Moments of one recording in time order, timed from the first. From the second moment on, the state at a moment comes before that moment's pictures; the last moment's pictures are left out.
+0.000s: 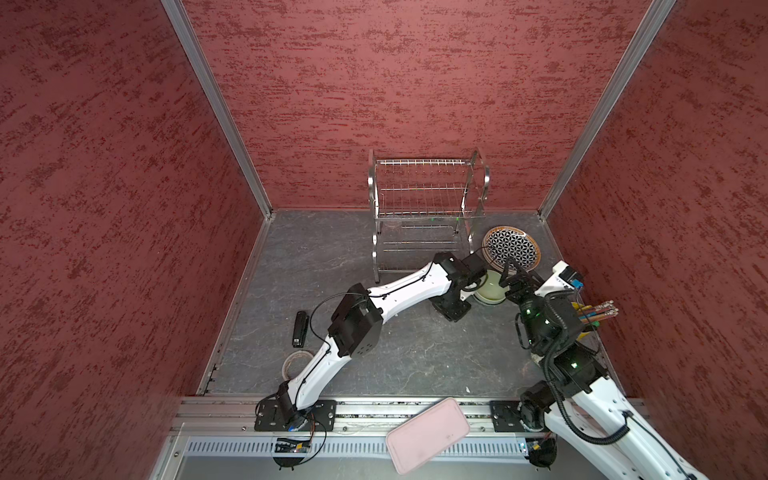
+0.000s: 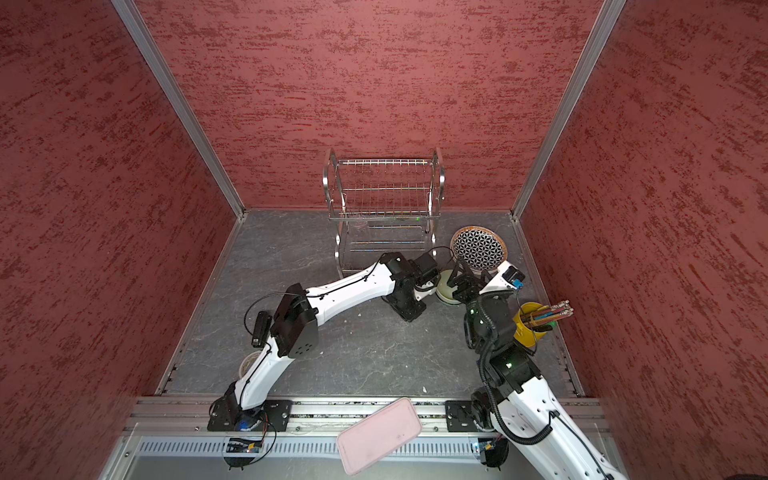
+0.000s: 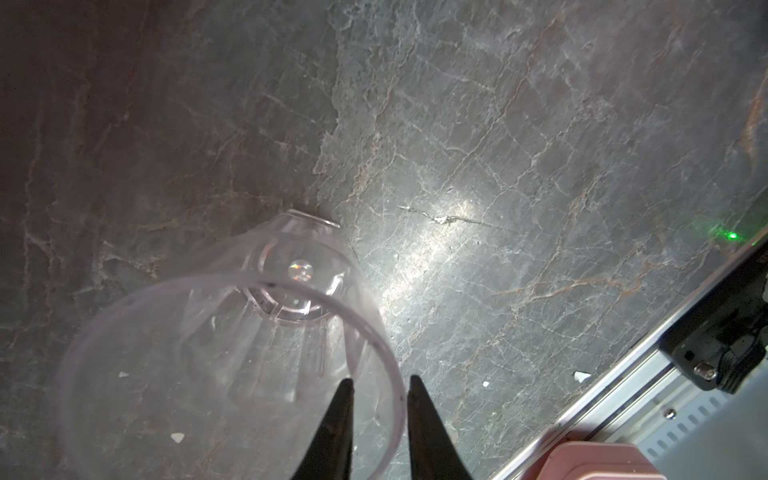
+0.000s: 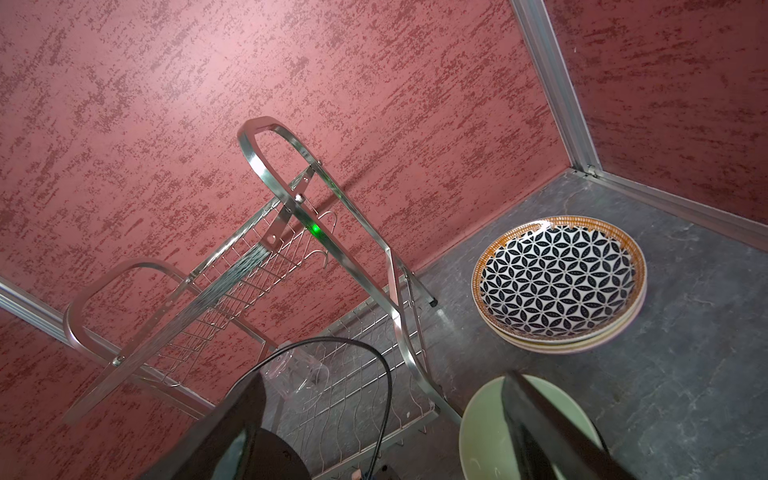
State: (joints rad) left arm -1.01 2.31 2.17 -1.28 0.10 -0.13; right arm 0.48 0.55 0.51 0.01 0.53 0.68
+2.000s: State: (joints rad) left arm -0.80 1.11 0.87 -0.19 -0.27 -0.45; right arm 0.78 1.21 0.64 0.29 0.48 0.44
